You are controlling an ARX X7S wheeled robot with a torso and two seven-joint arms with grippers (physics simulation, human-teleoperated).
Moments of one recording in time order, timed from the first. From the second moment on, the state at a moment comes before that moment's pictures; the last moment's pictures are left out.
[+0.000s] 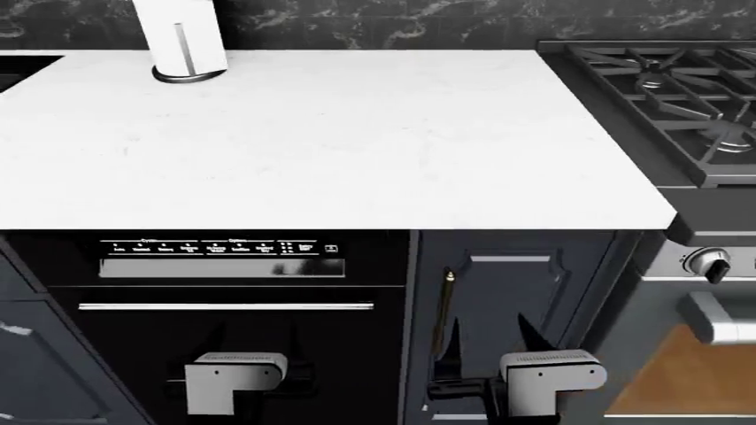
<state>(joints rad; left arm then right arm) 0.01 -0.06 0.06 0.01 -0.07 -0.04 -0.05 0.00 0.06 -0.10 0.00 -0.01 -0.03 0.09</state>
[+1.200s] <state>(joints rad) -2.24 -0.03 0.17 -1.16 0.05 -0.50 0.19 2.27 0.04 -0.02 1.06 -0.04 0.56 -0.06</state>
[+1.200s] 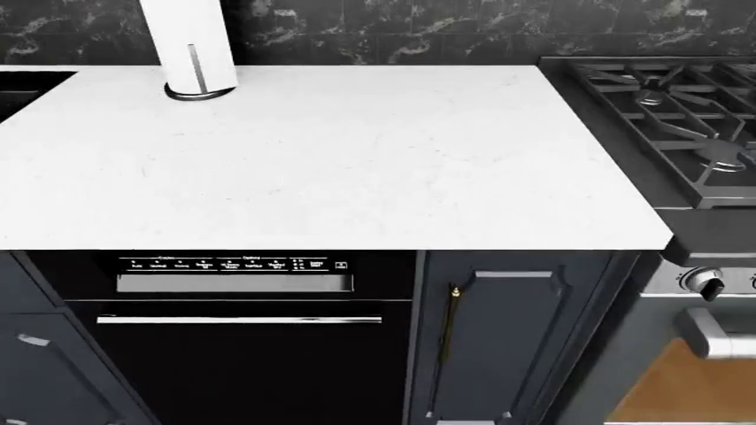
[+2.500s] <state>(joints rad) -2.31 -0.02 0.14 -1.31 0.00 -0.61 0.07 2.36 0.00 -0.17 1.24 -0.02 0.60 -0.26</state>
